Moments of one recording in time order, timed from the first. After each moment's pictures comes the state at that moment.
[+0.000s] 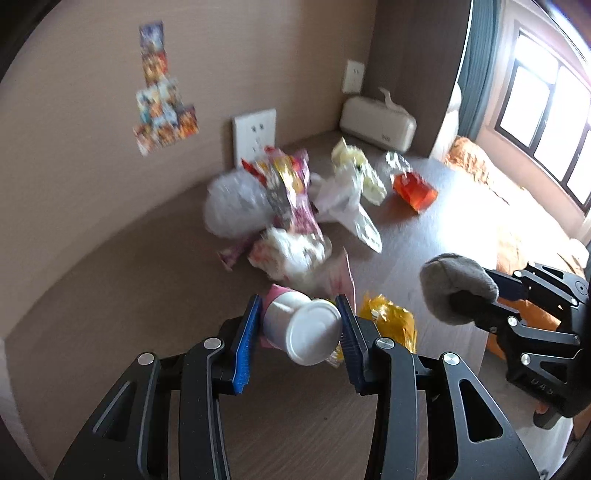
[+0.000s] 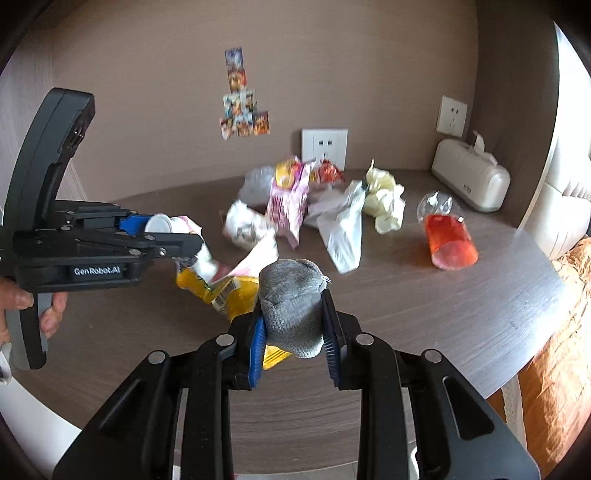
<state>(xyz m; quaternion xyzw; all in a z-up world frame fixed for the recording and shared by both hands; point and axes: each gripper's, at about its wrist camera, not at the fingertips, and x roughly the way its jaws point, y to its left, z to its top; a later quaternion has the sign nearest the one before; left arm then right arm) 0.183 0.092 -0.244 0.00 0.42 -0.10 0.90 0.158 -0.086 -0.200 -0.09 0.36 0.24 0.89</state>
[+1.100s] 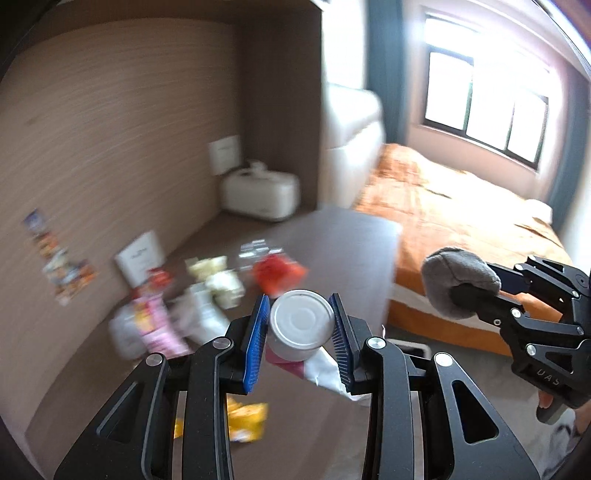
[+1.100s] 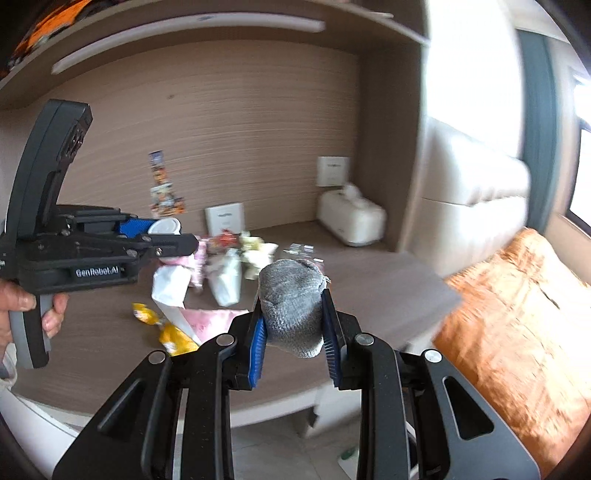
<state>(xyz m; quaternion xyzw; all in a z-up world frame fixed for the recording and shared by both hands) 0.169 -0.089 -0.140 0.08 0.33 -0.23 0.91 0.096 -0.255 -0.096 -0.05 0.29 0.11 0.95</state>
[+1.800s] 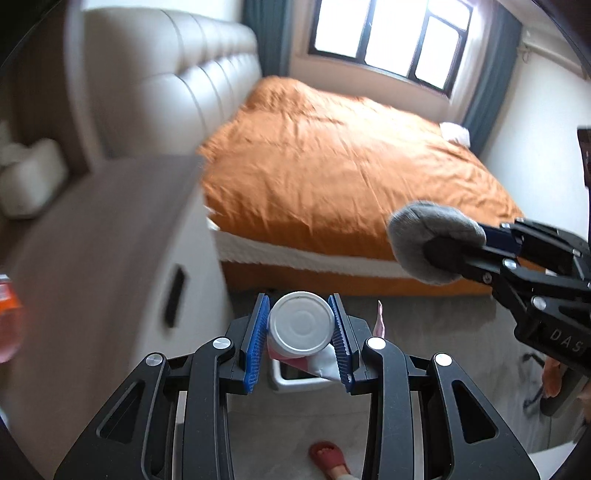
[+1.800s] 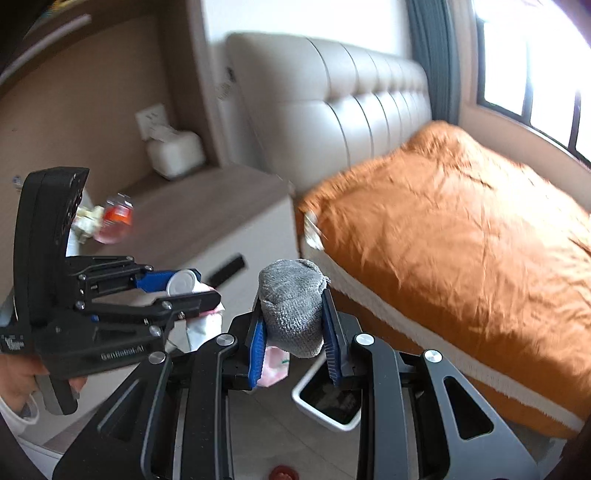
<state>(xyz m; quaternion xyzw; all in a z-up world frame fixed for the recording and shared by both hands) 0.206 -0.371 -0.294 0.14 0.41 -0.42 0.80 0.103 -0.484 -0.214 0.06 0.39 -0.06 0.92</state>
